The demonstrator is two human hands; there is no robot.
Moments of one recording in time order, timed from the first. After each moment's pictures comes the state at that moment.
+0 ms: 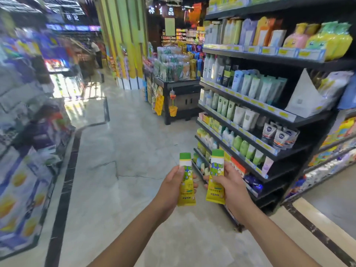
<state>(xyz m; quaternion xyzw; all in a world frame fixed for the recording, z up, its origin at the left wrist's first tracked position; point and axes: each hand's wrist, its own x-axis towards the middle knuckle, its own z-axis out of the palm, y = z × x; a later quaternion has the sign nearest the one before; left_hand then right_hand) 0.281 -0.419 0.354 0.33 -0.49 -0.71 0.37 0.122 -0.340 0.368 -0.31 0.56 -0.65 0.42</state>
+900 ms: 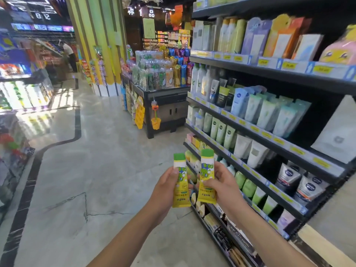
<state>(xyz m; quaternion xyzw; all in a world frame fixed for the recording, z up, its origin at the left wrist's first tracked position) 0.107 -0.750 0.364 0.32 -0.53 -0.71 0.36 -0.056 -0.667 0.367 -0.32 0.56 -0.66 0.39</state>
